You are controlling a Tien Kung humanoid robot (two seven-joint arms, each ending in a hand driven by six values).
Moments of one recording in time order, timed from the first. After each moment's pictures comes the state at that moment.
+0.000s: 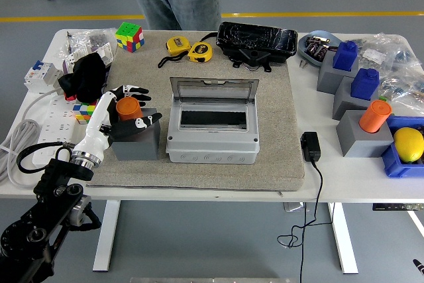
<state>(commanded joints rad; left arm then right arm) -0.21 0.09 -1.21 -1.12 1.25 0.11 -0.34 0.10 -0.18 1.74 0.22 -1.71 -0.01 -0.02</state>
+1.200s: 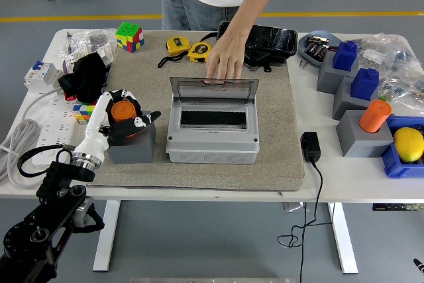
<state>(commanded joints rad) -0.21 0.08 -1.19 -1.11 1.23 0.17 -0.36 0.10 -0.18 1.73 0.22 -1.71 -0.01 -0.02</state>
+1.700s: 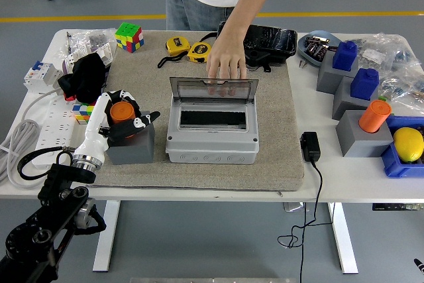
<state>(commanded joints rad) -0.21 0.08 -1.18 -1.11 1.23 0.21 -0.36 0.10 -0.18 1.74 0.22 -1.71 -0.01 -0.02</state>
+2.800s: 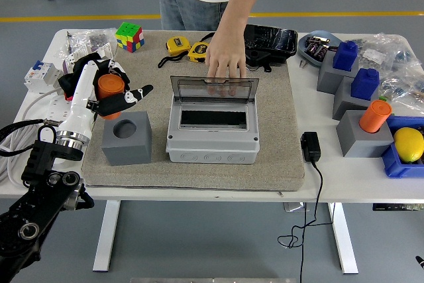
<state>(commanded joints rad) -0.22 0.18 -1.18 -1.38 1.51 0.35 -0.20 0.11 -0.19 1.74 0.22 -1.71 -0.01 -0.02</state>
